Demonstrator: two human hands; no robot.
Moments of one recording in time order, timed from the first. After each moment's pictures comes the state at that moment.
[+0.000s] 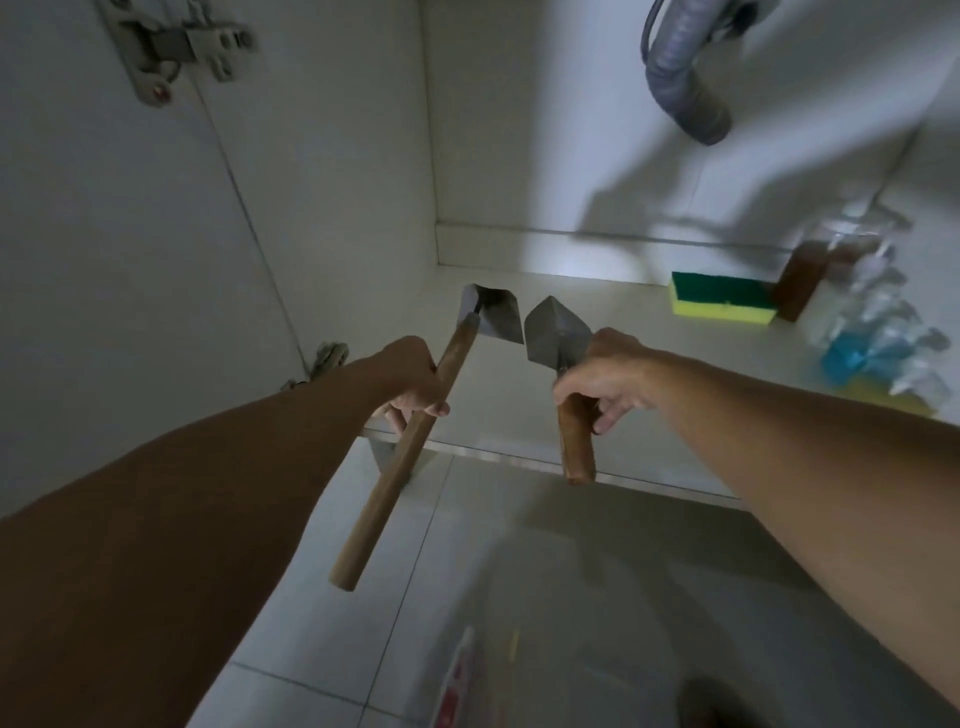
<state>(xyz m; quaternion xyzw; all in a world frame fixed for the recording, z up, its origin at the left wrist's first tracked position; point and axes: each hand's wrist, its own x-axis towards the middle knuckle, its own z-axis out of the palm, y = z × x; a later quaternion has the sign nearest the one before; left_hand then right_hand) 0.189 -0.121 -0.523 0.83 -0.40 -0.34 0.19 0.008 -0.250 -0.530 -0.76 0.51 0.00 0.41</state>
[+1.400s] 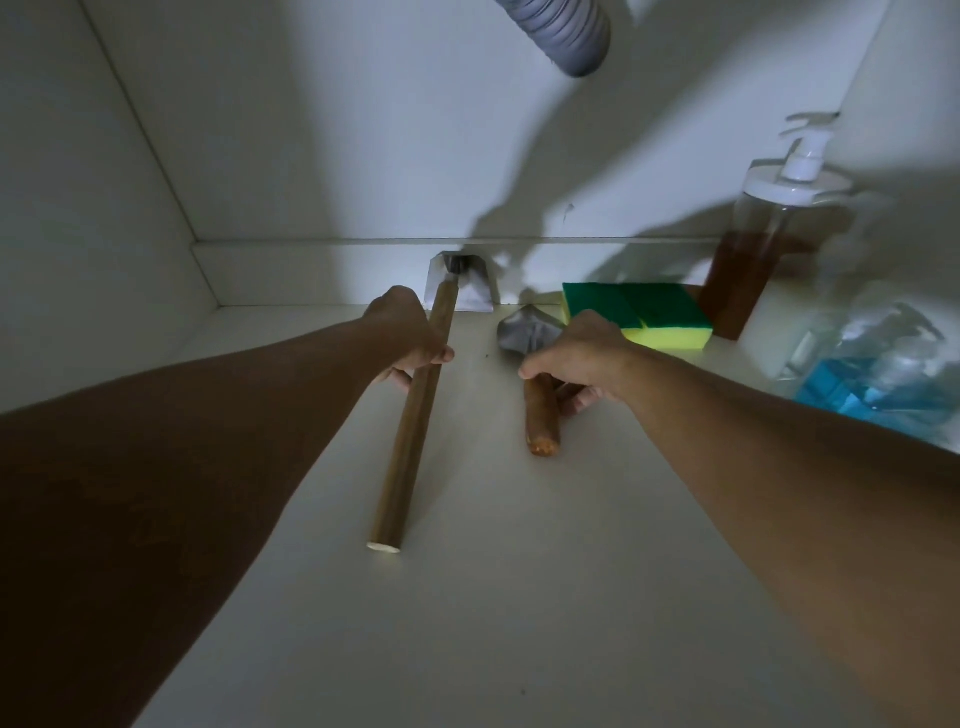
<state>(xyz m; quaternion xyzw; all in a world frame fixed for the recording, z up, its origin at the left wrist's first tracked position) 0.161 -0.477 -0.598 0.81 -0.45 -0.27 0.26 -0.011 -0.547 -0.629 -0.68 0.58 -0.16 0.42</state>
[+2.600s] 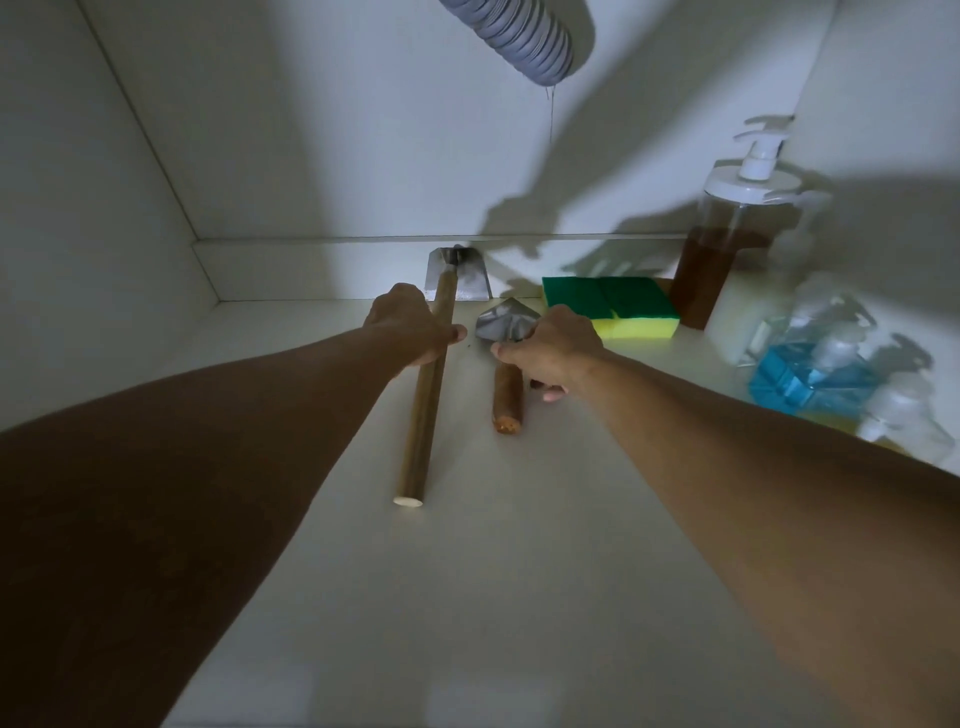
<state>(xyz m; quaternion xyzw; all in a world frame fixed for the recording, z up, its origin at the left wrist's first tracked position) 0.125 -0.466 -0.597 0.84 -0.44 -0.16 0.28 -0.023 -0.518 -0.620 -0.73 0.56 -0.20 0.34</state>
